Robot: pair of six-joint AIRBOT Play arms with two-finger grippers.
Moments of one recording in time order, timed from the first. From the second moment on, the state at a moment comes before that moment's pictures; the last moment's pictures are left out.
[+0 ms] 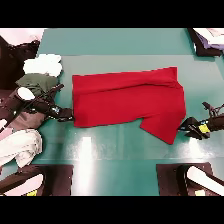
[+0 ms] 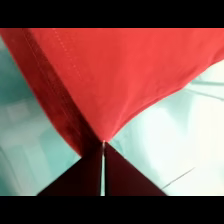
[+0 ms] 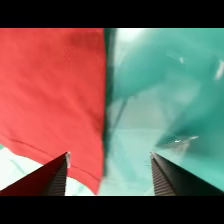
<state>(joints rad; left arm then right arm) -0.03 -1.20 0.83 0.98 -1.21 -1.25 -0.57 -1.16 0.66 -1.14 1.36 1.35</state>
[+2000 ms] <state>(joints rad) -0.03 -0.97 0.88 1.12 -1.06 -1.34 -0.17 -0.91 1.01 -1.18 1.34 1.50</state>
